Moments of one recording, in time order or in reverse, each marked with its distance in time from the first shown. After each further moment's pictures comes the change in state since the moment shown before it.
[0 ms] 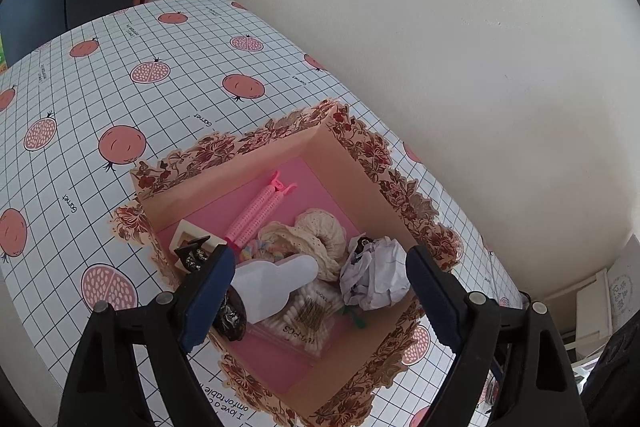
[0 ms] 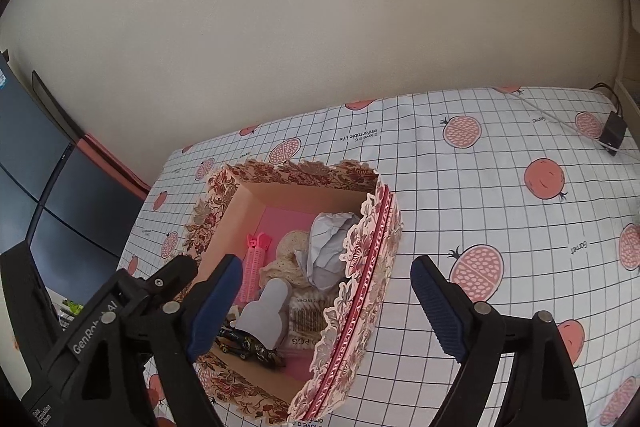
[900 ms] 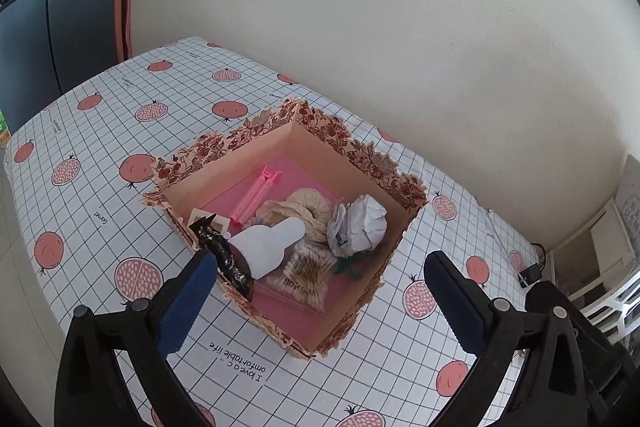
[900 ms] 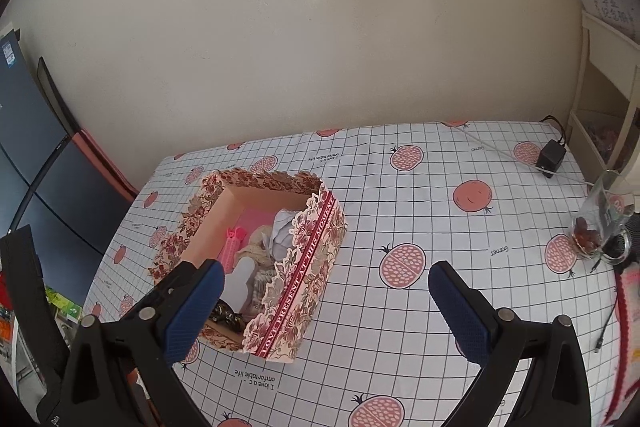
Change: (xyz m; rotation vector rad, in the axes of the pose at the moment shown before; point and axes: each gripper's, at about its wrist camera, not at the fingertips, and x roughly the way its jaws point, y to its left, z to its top) left arm -0.054 -0.040 -0.062 0.203 -0.085 0.076; right arm -0.094 -0.025 -0.025 -0.081 -0.087 -0.084
